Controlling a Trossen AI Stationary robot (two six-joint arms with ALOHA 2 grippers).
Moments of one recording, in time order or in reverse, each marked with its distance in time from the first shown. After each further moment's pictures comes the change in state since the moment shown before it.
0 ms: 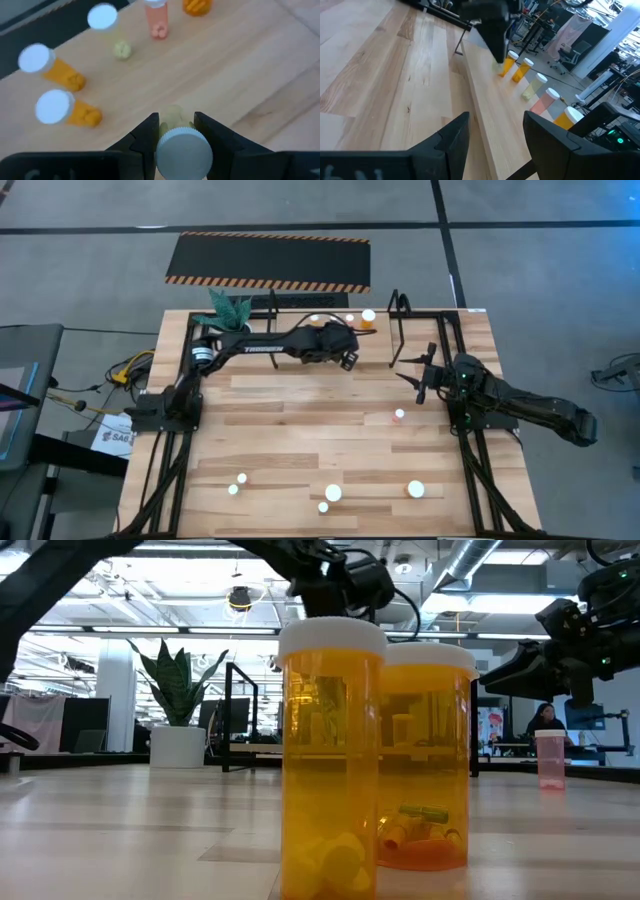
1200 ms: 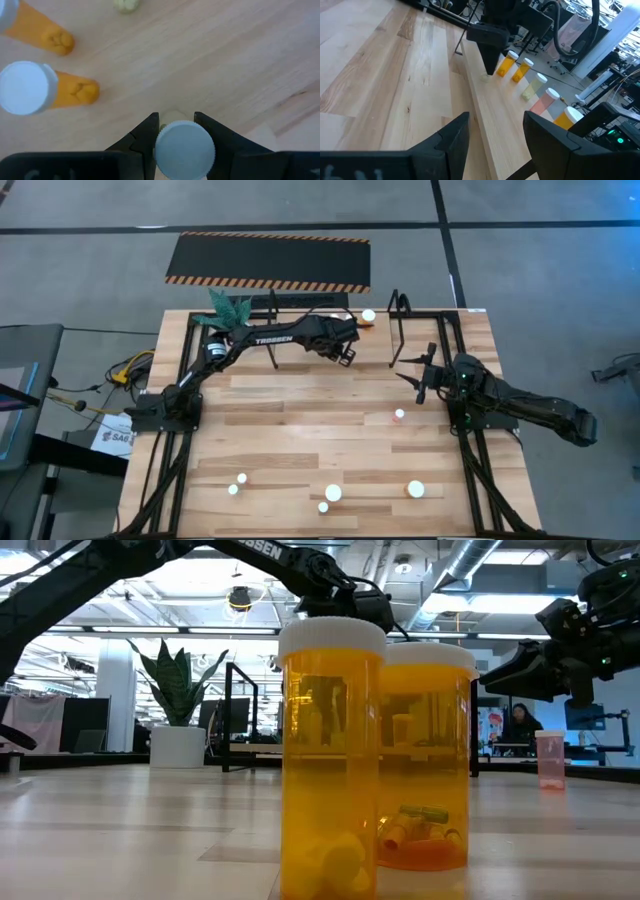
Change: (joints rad) left arm 0.081 0.134 0.182 -0.235 0.193 -0.057; right arm 0.000 0.000 0.000 0.000 0.000 0.000
